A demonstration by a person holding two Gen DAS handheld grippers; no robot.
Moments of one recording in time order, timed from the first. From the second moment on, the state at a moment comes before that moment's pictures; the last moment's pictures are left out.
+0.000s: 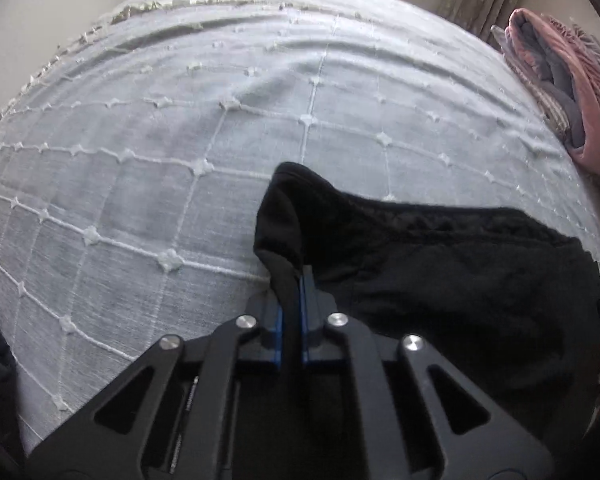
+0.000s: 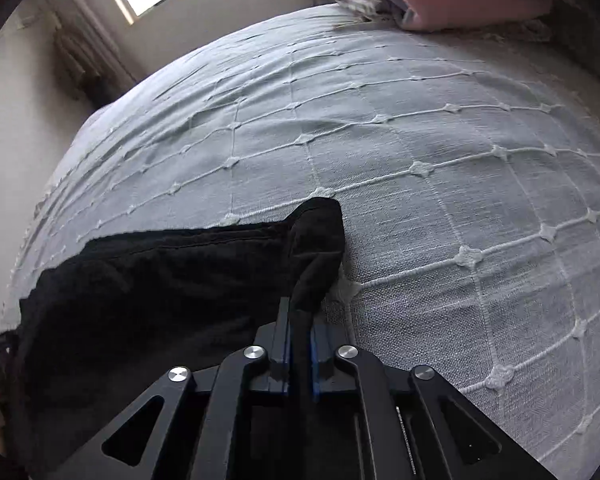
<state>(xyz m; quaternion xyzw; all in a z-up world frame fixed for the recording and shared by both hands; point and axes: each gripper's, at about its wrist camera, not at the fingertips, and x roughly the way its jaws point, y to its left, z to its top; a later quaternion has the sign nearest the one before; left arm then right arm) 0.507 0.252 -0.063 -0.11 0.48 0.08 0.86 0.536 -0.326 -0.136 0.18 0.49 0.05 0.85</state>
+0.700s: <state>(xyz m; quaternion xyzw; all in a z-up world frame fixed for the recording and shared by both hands) 0.535 0.255 -0.109 -0.15 0.44 0.14 0.88 0.552 -0.308 -0.146 0.14 0.46 -0.08 0.87</state>
